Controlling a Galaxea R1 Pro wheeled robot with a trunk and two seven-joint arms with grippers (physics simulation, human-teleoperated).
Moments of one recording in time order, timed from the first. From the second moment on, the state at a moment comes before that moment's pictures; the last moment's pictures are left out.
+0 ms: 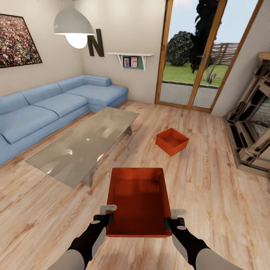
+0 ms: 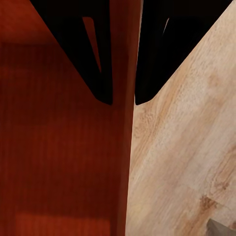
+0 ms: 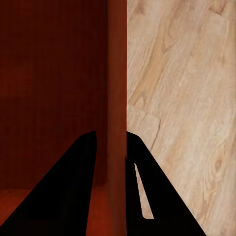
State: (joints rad) left arm -0.57 -0.15 -0.01 -0.47 0.03 0.15 0.17; right arm -0.62 0.04 0.31 -0.31 -0.24 0.01 -0.21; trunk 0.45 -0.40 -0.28
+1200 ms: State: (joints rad) left arm -0.57 -0.15 -0.01 -0.47 0.03 0.15 0.17; right arm -0.62 0.04 0.31 -0.31 -0.24 0.01 -0.21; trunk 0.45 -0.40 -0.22
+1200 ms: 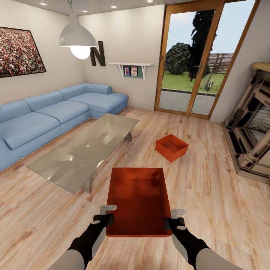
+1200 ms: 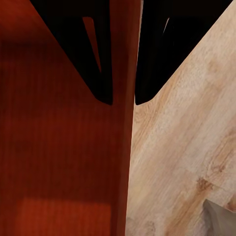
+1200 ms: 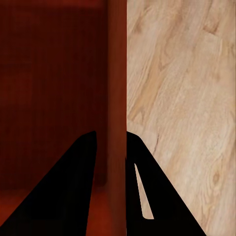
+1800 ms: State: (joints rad) left arm -0.57 -0.15 -0.01 -0.46 0.03 0.15 0.17; right arm -0.62 0.04 0.31 -0.31 -0.25 0.01 -0.21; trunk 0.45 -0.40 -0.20
